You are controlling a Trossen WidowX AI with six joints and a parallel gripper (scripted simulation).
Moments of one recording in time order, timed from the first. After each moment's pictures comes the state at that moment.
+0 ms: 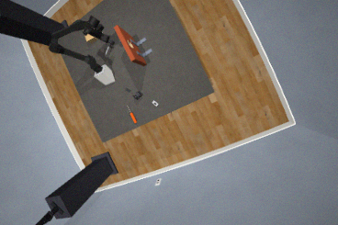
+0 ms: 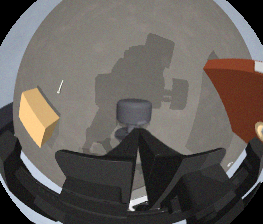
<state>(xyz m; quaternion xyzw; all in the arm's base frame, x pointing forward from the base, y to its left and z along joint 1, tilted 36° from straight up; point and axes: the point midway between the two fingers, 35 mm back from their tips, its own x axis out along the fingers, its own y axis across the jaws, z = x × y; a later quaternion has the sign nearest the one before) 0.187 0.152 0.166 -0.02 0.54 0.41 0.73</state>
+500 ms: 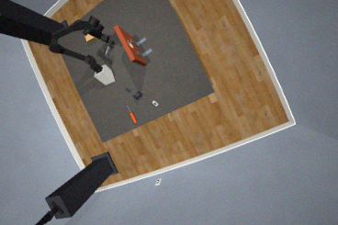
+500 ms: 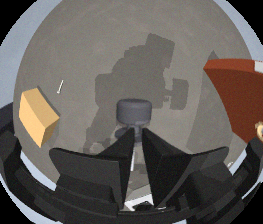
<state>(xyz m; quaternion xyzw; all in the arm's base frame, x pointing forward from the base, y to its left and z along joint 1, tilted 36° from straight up) 0.187 0.152 0.166 -0.02 0.54 0.41 0.73</state>
